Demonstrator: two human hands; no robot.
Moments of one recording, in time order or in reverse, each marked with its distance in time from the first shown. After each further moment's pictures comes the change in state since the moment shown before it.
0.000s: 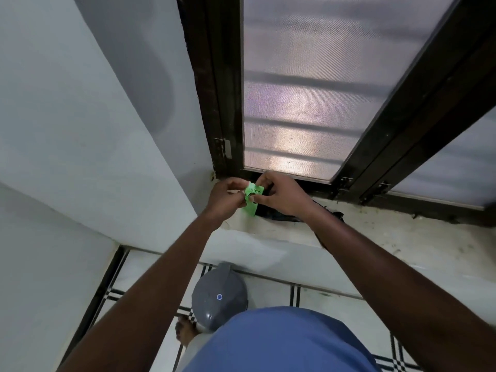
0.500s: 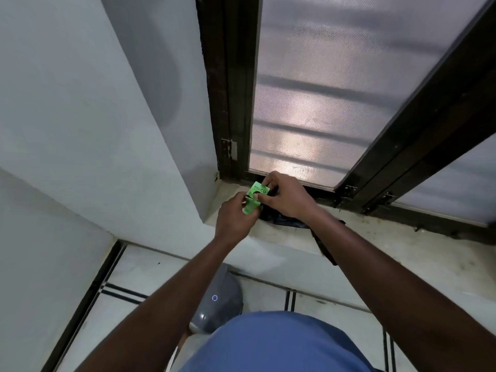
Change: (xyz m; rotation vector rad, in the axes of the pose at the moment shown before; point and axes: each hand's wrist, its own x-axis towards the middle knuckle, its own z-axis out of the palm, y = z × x) left_hand -0.026 -0.035 0.026 0.410 0.177 0.201; right_hand 0.008 -0.003 -0.005 -0.115 0.000 0.021
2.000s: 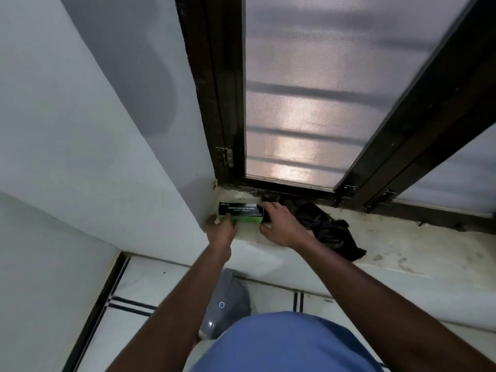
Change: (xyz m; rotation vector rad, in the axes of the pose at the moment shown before) left_hand 0.022 -0.048 0.017 -0.908 0.265 -0.766; right_hand -0.025 0.022 0.060 -0.088 -0.165 0.098
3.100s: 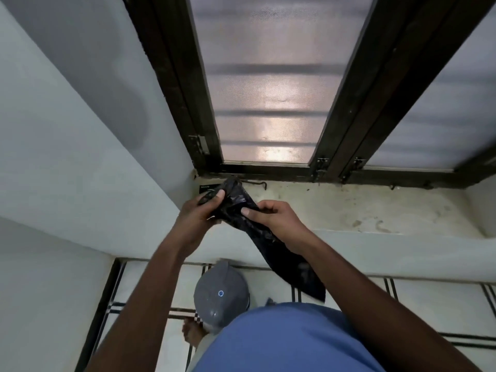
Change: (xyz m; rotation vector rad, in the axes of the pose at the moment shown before) left_hand -0.115 0.076 -0.037 0.385 -0.671 0.201; right_hand -0.109 -0.030 -0.022 1.140 0.085 0.165
